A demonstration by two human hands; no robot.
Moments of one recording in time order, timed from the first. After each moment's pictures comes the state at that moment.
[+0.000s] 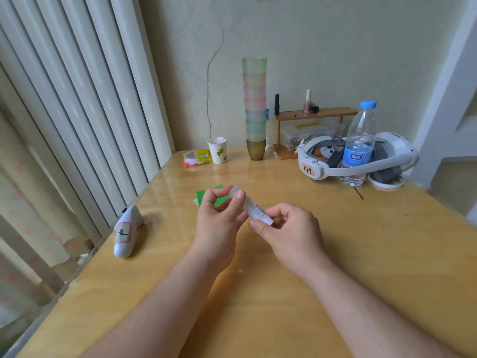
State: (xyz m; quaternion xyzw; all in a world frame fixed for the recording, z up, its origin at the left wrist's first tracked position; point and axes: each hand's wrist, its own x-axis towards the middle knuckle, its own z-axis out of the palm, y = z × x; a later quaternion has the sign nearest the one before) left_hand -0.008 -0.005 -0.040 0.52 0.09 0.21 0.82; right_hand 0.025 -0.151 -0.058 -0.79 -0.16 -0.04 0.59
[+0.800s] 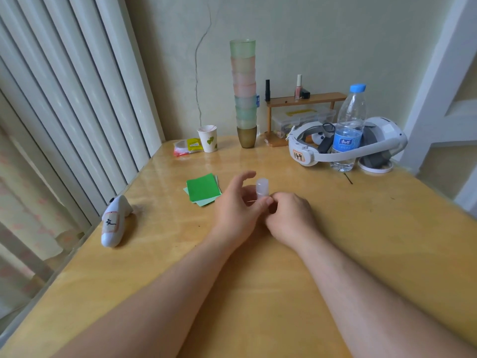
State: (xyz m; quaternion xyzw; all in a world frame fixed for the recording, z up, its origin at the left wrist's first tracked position) left_hand 0.024 -0.028 -0.068 0.82 0.03 0.23 0.51; right_hand 0.067 -0.159 -0.074 -0.93 -0.13 -0.05 0.35
